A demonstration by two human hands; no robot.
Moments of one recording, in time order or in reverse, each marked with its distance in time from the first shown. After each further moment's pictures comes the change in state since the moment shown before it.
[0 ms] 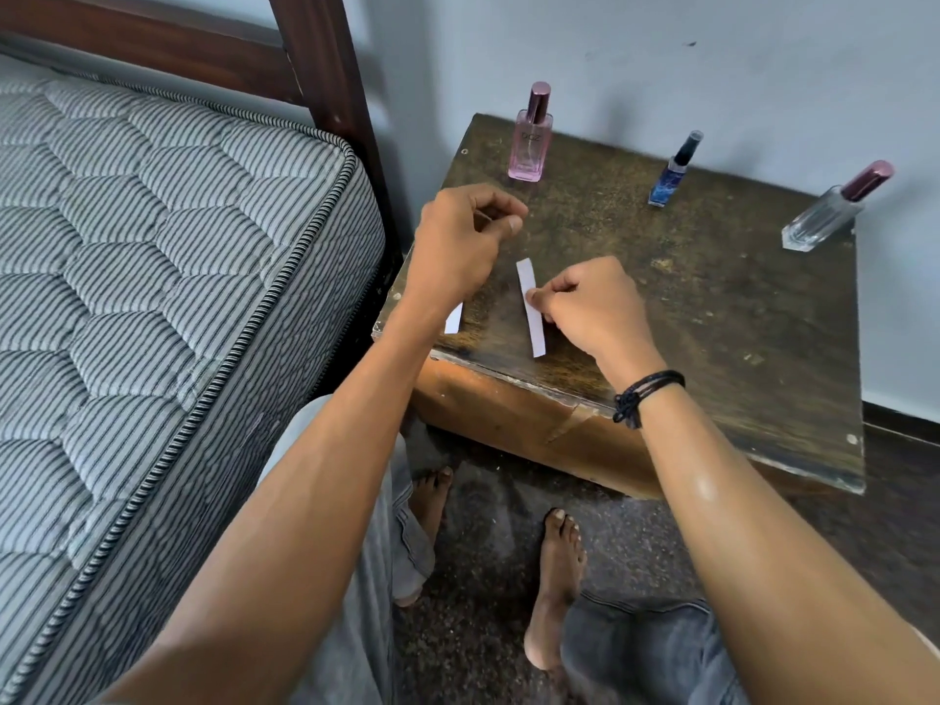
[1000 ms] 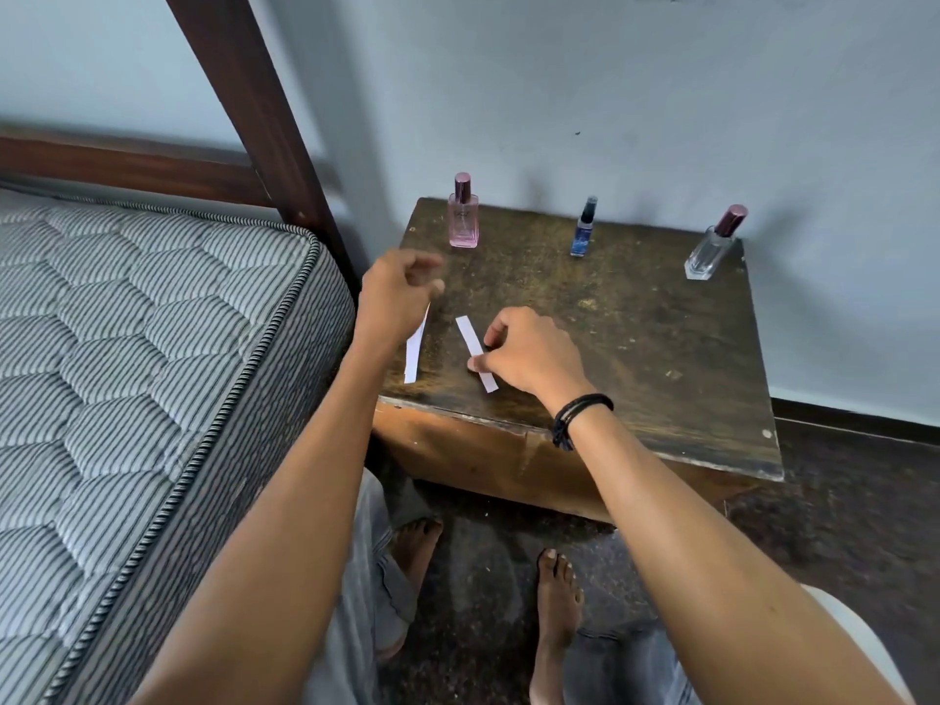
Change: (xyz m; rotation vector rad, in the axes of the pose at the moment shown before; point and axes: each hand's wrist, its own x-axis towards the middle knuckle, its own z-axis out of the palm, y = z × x) left_hand 0.013 -0.007 -0.007 0.093 -0.009 -0.086; right_hand -0.006 0.003 -0.006 -0.156 -0.037 -0.081
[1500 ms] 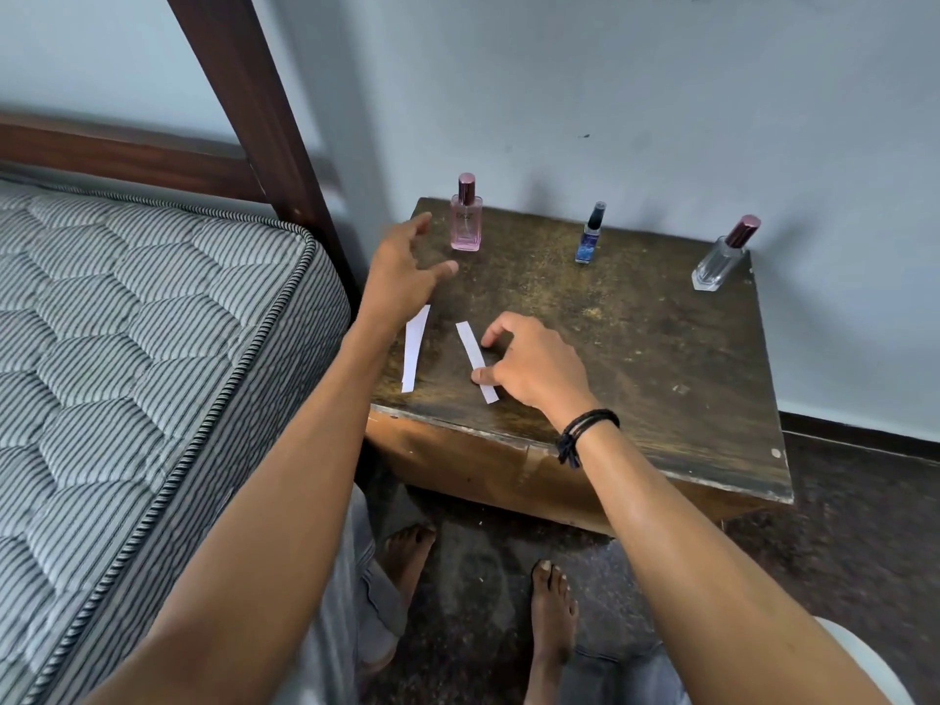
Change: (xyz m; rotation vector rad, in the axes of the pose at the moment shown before) left_hand 0.037 -0.007 0.013 -0.094 -0.028 0.030; right_hand 0.005 0.009 0.004 0.049 -0.028 -0.031
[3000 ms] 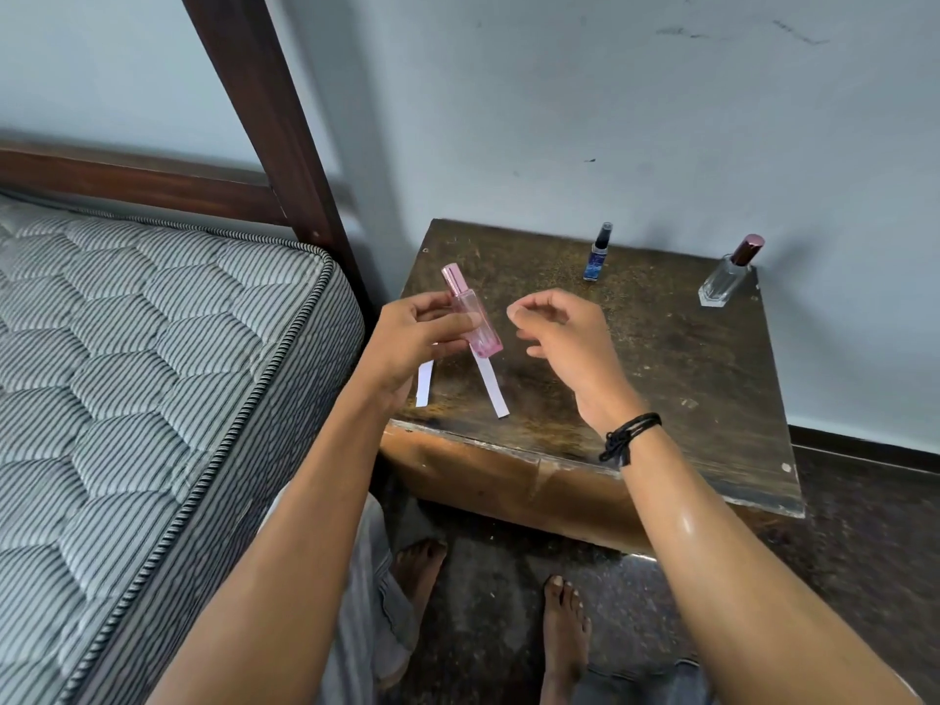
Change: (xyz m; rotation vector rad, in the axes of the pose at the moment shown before) left_hand -0.063 0.012 -0.018 -0.635 -0.234 -0.220; right_hand -0.006 -0.009 -0.033 0.740 0.171 -0.025
